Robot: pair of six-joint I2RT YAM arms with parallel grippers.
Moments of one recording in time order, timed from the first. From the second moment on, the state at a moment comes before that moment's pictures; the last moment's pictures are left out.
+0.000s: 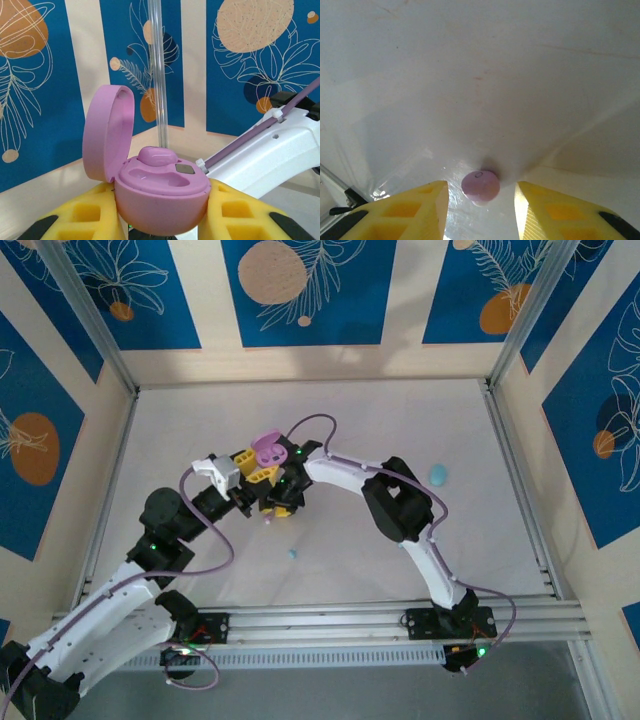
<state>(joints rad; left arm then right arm) -0.65 0.71 0.60 0.34 0.26 0.01 0.83 2.30 1.81 -0.79 -0.47 0.78</state>
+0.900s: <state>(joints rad) -0.65 0.68 0.60 0.32 0.25 0.01 0.87 2.42 2.04 -0.94 -0.38 0.73</state>
